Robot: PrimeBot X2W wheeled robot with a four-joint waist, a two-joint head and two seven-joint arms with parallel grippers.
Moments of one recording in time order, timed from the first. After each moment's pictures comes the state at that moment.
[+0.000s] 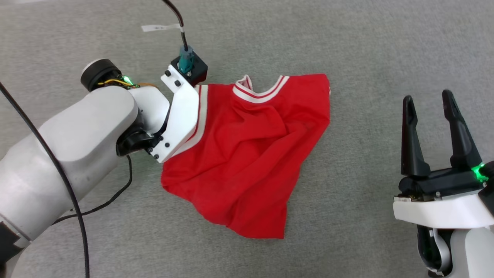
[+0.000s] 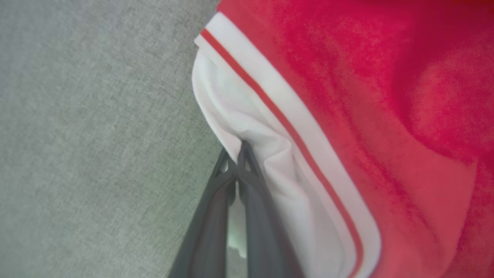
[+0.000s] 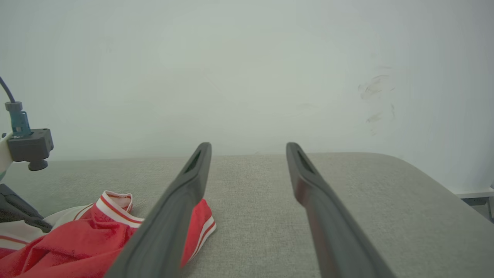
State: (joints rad) left arm -1.23 0.61 -1.28 0.39 -0.95 -0.13 0.81; right arm -0.19 -0.05 0.01 -0.15 0.14 0.13 -0.26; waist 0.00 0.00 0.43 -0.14
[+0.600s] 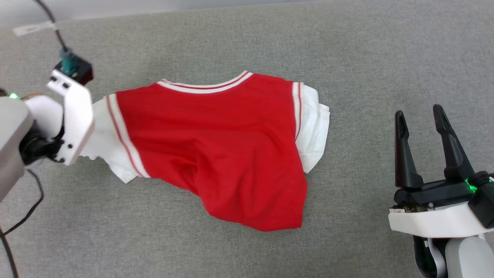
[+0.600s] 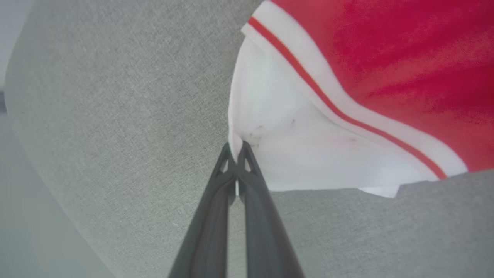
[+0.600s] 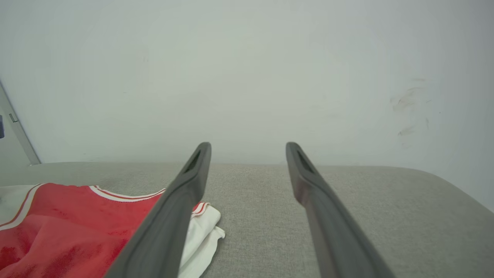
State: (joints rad) left arm -1.20 0.83 -1.28 0.55 -1.00 -0.13 0.68; right arm -0.14 -0.05 0.02 -0.14 0.11 0.13 -0.26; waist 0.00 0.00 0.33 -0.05
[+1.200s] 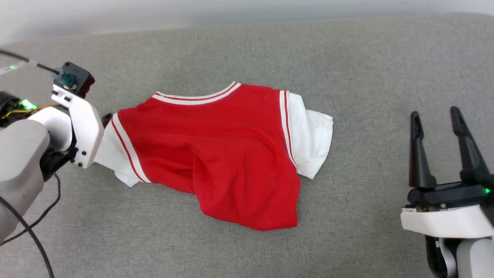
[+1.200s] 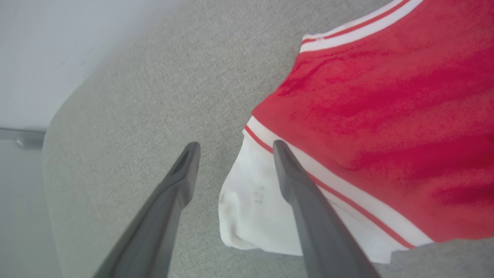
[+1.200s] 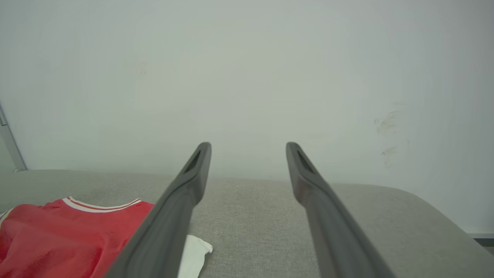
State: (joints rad) left arm -1.09 0.73 -1.25 0.75 -0.96 -0.13 0.24; right arm -0.12 -0.05 -0.02 -0.15 0.07 0.13 -0.26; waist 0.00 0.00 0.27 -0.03
